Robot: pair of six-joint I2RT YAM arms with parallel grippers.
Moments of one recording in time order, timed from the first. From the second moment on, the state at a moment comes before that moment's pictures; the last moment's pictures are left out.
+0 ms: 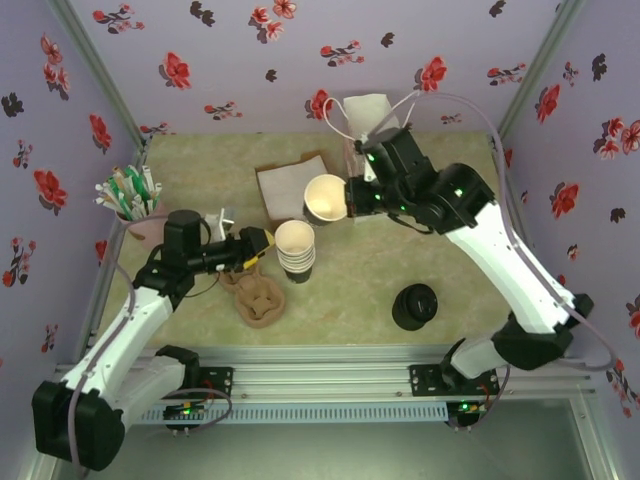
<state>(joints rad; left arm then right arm) -0.32 0.90 0.69 -0.32 0.71 -0.89 0.82 1.43 1.89 -1.22 0.10 0.54</state>
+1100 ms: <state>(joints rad) -0.75 0.92 0.92 -0.59 0.20 -0.66 0.77 1.45 1.14 -0.84 0.05 0.64</state>
